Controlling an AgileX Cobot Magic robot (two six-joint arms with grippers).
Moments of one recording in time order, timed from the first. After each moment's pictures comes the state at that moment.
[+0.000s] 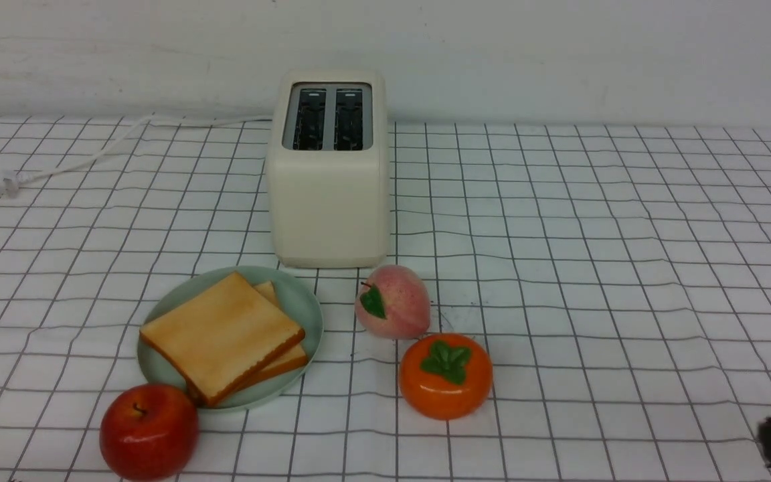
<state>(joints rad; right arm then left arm) 0.50 0.58 -0.55 -0.01 0.67 0.17 -0.44 -0.01 -0.08 0.08 0.32 -0.30</state>
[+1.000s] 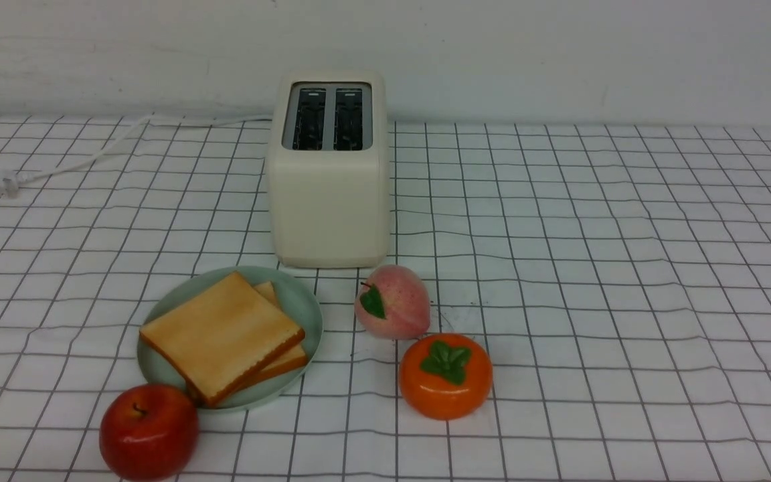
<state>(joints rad) 0.07 -0.01 0.02 -0.06 0.38 0.11 -0.44 -0.01 -0.08 0.08 0.33 -0.30</state>
